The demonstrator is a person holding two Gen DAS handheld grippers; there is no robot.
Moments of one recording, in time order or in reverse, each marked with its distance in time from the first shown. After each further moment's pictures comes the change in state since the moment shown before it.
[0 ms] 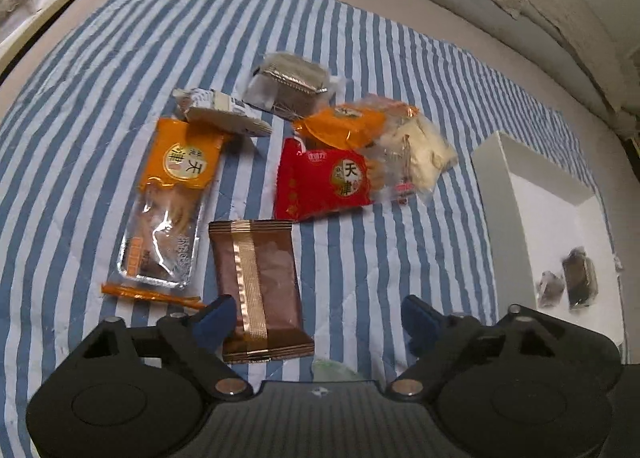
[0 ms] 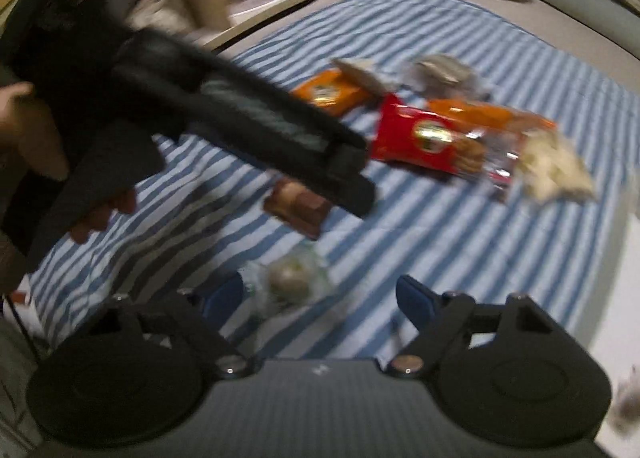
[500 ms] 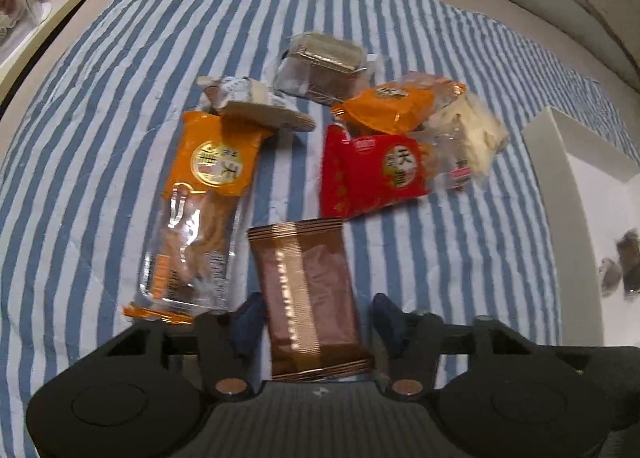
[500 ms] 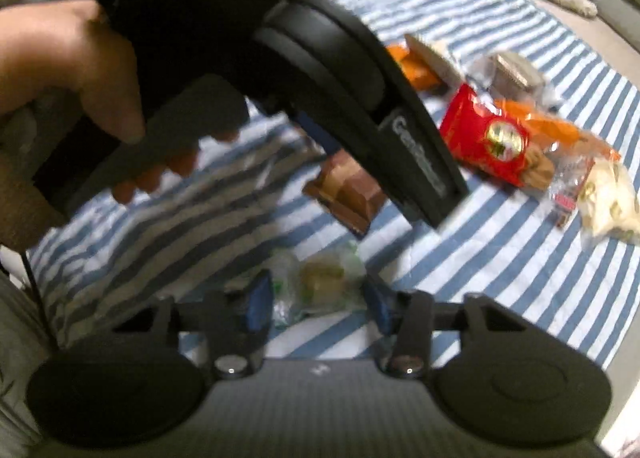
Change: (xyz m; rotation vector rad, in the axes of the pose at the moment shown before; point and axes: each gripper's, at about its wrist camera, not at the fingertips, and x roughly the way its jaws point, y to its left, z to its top) left arm 0.029 0.008 0.012 0.054 0.042 0.138; right arm 0.039 0.030 0.008 -0.136 0.101 0.032
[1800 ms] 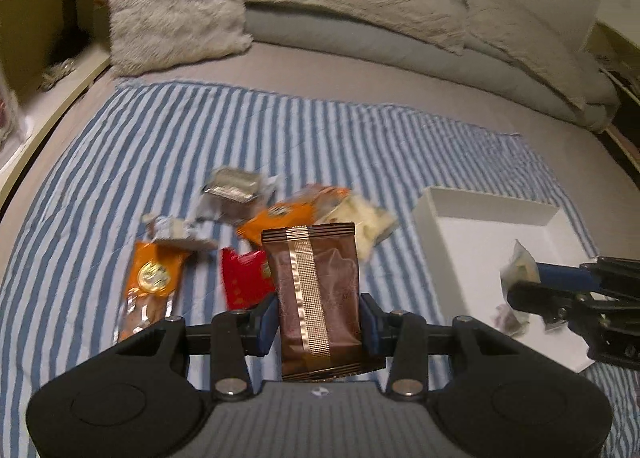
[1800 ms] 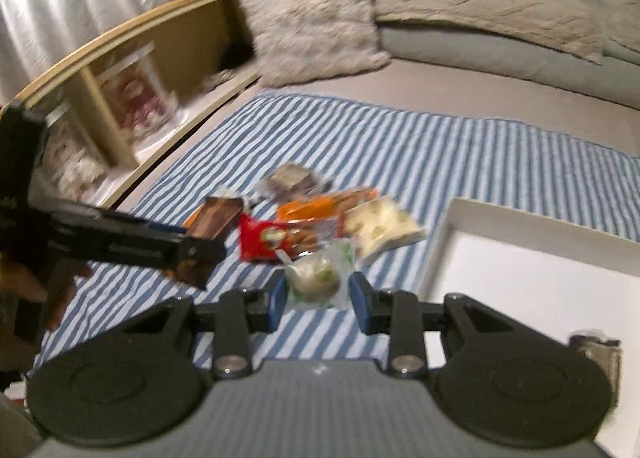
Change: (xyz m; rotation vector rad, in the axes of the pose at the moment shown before) left arm -0.094 -0.069 -0.009 0.103 -0.300 -0.099; right arm -0.180 -0.092 -0.065 0.426 -0.390 -0.237
